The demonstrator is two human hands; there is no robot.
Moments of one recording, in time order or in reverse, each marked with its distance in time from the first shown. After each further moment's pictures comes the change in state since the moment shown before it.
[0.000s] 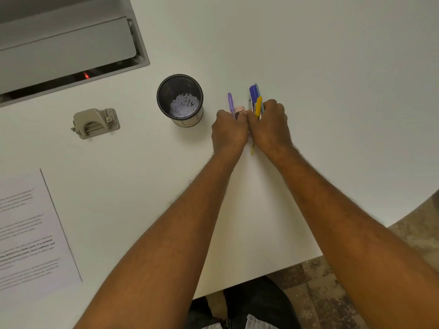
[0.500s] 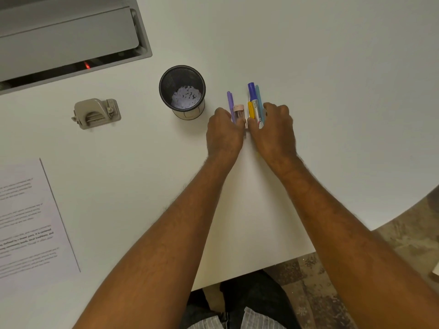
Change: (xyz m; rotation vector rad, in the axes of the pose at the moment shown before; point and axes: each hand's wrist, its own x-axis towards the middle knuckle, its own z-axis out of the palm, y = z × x) left_hand -0.012 -0.018 -0.014 0.248 0.072 0.175; right_hand -0.031 0.005 -0.008 -0.134 0.025 -0.049
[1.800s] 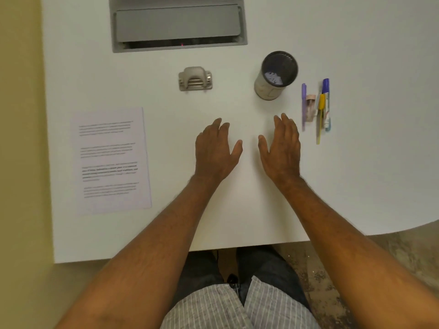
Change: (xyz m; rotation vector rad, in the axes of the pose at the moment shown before) left_hand -0.104 -0.181 -0.162 0.385 0.151 0.264; right_hand -0.152 -0.066 0.088 -0.147 0.048 -0.328
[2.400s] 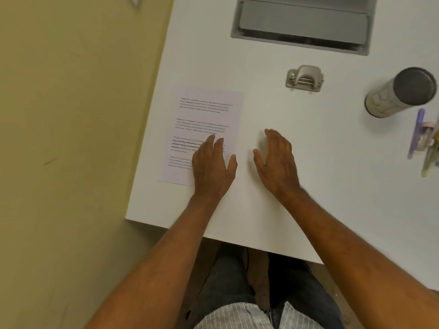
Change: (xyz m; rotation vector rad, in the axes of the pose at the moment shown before) left_hand -0.100 -0.194 -0.065 -0.019 0.172 -0.359; right_hand -0.075 -0.189 0.093 0.154 -0.258 -0.330
